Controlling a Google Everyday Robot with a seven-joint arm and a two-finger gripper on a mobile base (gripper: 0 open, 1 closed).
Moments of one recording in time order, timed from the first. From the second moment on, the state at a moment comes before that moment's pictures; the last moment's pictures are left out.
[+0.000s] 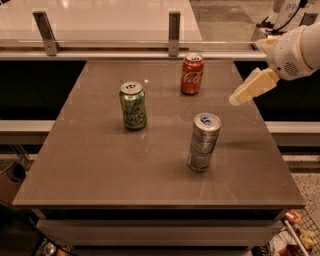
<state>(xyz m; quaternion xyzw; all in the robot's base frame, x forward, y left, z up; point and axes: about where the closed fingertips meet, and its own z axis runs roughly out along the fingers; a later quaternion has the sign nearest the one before) 0.606 -0.214 0.954 -0.50 0.76 0.04 0.42</state>
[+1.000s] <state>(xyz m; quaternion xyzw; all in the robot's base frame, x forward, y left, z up) 0.692 -0.169 0.938 -0.44 0.71 0.16 0.52</state>
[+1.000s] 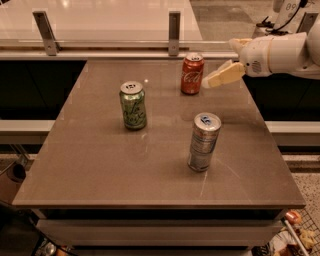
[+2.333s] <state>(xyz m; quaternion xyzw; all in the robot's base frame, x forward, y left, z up) 0.739 -0.141 0.904 -0.39 0.68 0.25 0.57</state>
